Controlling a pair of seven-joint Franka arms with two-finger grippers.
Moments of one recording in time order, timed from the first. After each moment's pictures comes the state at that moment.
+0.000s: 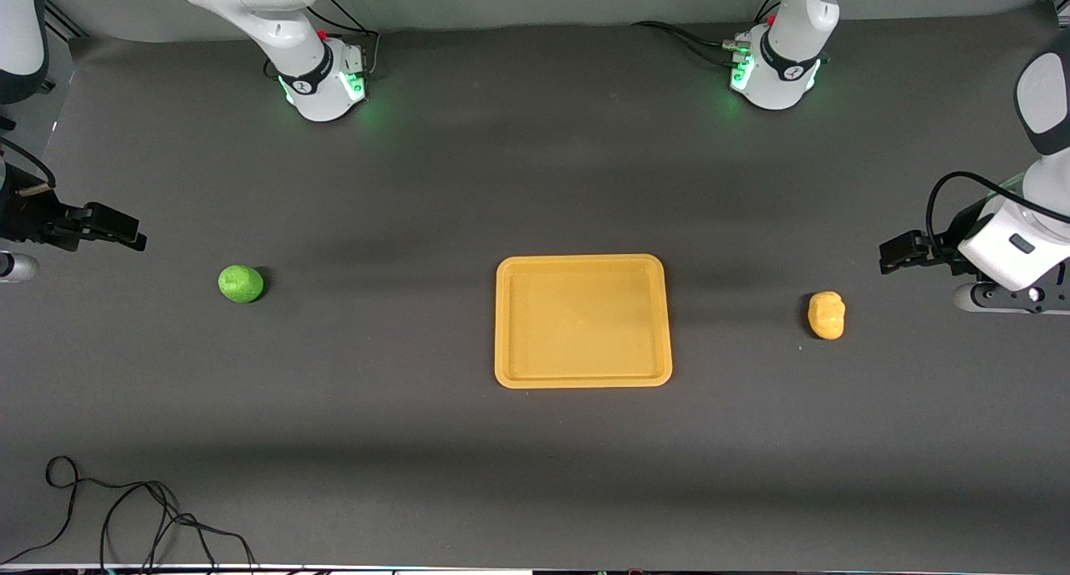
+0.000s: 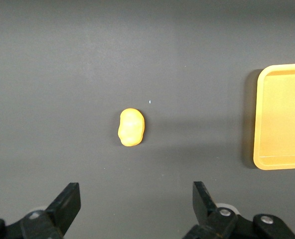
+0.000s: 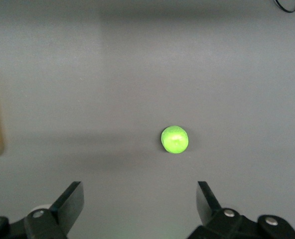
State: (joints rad) left arm -0.04 0.12 0.01 -1.67 -0.01 1.74 0.01; right arm -0.07 0.05 -0.01 -1.61 -0.01 1.61 -0.04
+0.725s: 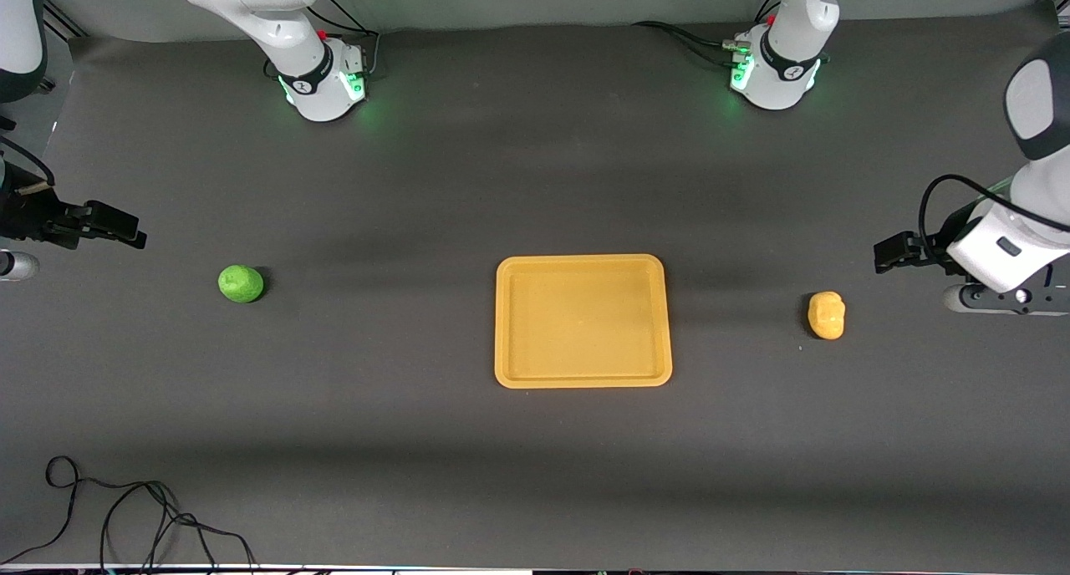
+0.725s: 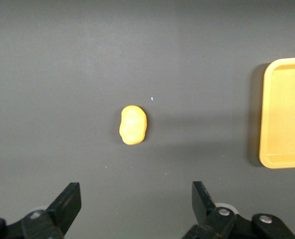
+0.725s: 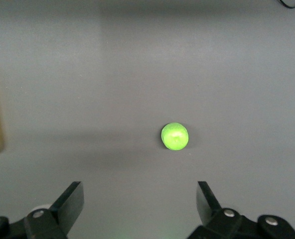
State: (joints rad) left arm -0.04 0.12 0.01 -1.72 0.01 1.79 0.01; right arm -0.07 0.05 -0.01 -1.60 -0.01 1.59 -0.04
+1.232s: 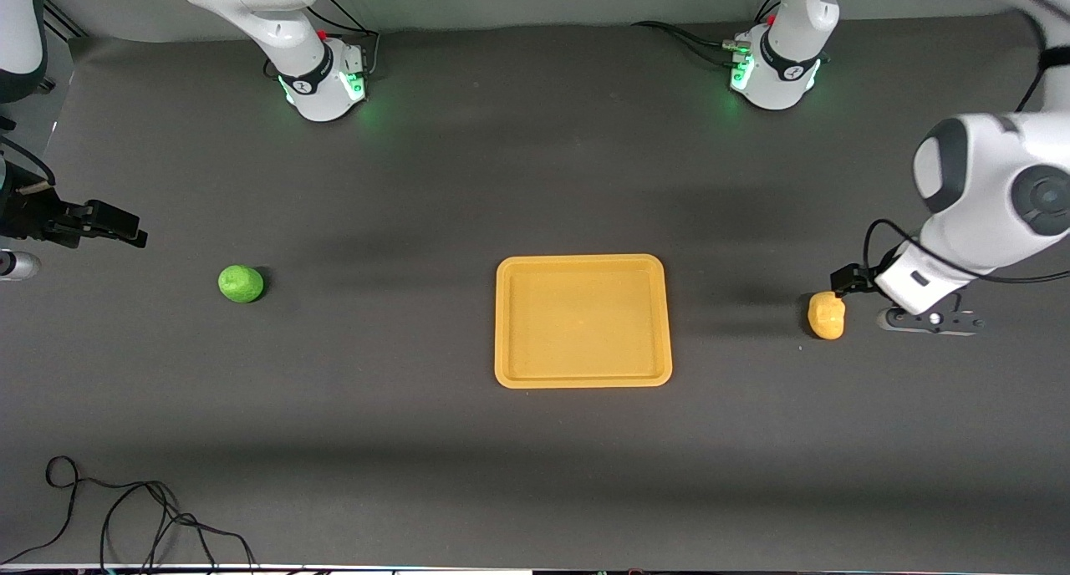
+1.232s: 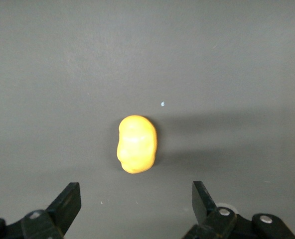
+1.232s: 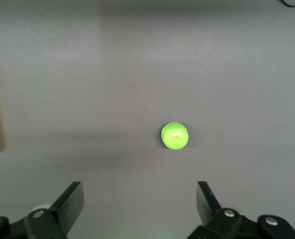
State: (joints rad) left arm -0.02 0.19 0.03 -2.07 0.03 2.23 0.09; right arm -0.07 0.05 -0.01 -1.60 -0.01 1.59 -0.04
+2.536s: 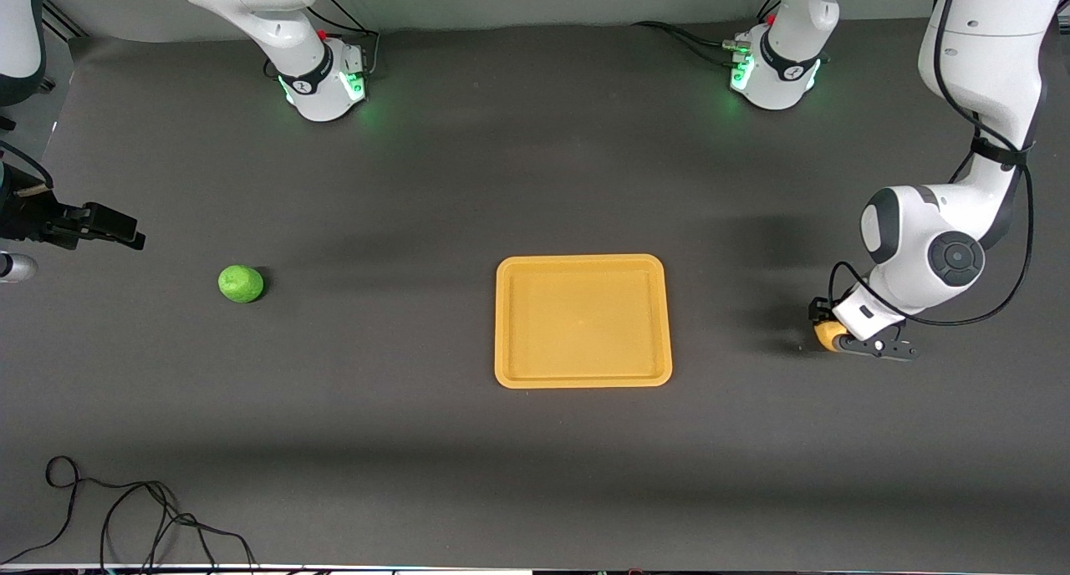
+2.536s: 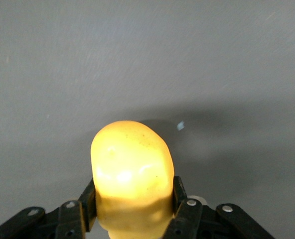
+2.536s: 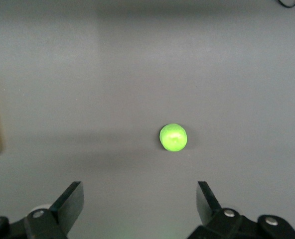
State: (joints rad) left arm 0.02 0.42 -0.01 -2.08 0.01 2.51 0.14; right arm -0.07 0.05 -0.01 -1.62 -0.01 1.62 -0.04
